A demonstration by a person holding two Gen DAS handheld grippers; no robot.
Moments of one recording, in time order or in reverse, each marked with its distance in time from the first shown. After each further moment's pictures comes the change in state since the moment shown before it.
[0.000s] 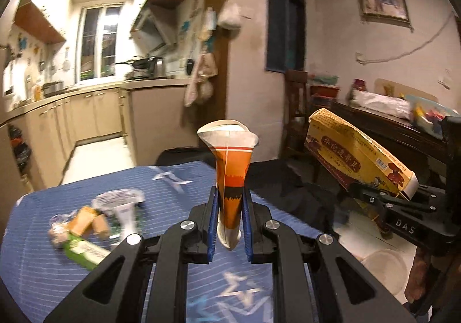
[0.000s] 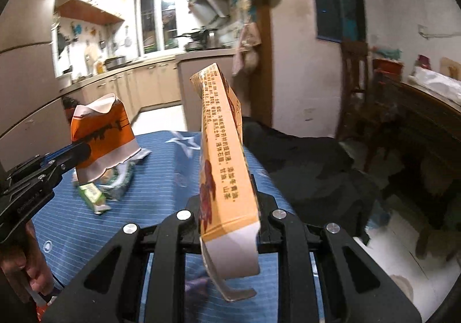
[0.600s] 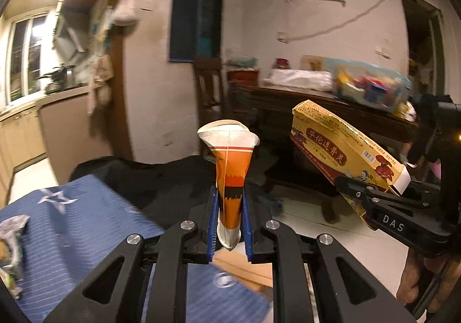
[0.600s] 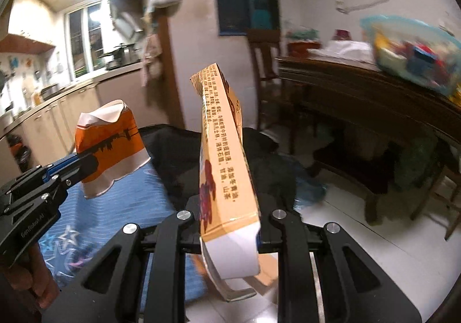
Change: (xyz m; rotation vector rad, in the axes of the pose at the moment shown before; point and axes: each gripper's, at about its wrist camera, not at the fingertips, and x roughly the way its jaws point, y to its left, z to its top) left arm 0.084 -0.260 -0.003 0.153 0.045 -0.335; right arm -0.072 -0.197 -0.050 0.194 -0.019 -0.298
